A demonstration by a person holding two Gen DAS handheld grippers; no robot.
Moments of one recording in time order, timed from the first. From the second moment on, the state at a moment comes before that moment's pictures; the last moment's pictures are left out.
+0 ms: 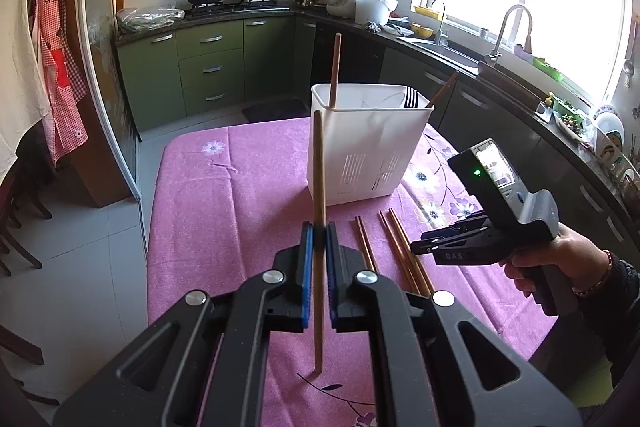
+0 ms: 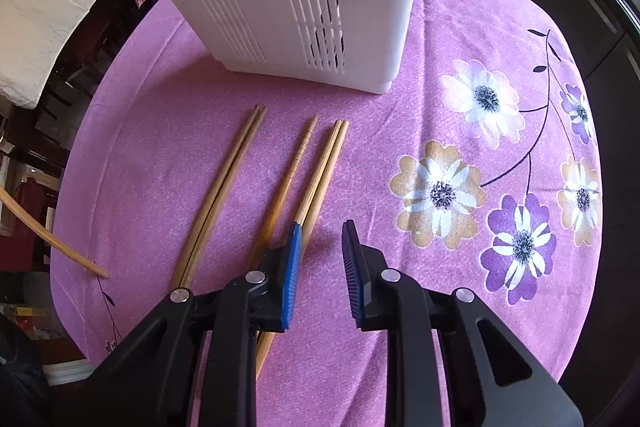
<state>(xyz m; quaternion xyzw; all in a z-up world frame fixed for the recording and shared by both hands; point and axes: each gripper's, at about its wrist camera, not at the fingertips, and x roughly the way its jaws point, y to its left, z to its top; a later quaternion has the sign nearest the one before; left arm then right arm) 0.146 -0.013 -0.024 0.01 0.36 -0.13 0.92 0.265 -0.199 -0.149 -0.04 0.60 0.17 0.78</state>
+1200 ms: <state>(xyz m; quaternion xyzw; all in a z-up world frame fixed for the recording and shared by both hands) 0.137 -0.017 -0.017 0.03 0.36 -0.12 0.92 0.178 -0.241 -0.014 0.01 0.39 0.20 0.90</state>
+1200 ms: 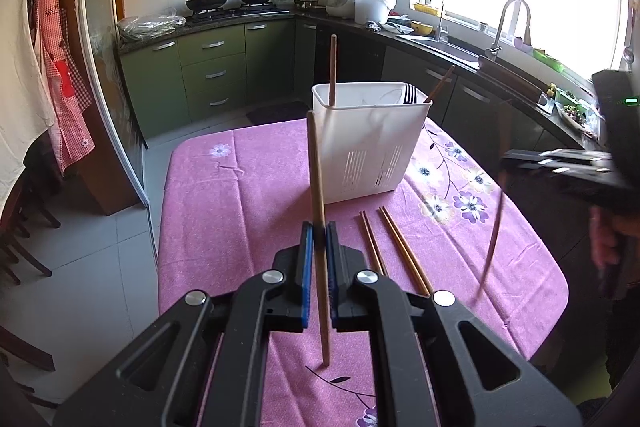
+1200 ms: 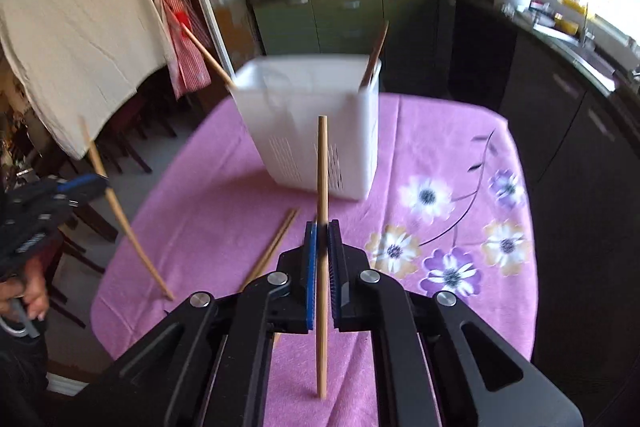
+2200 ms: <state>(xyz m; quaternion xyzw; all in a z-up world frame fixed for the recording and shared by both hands) 0.152 -0.065 0.103 0.04 0.26 -0.17 0.95 0.147 -0.275 -0.006 0.02 0.35 0.22 0.91</state>
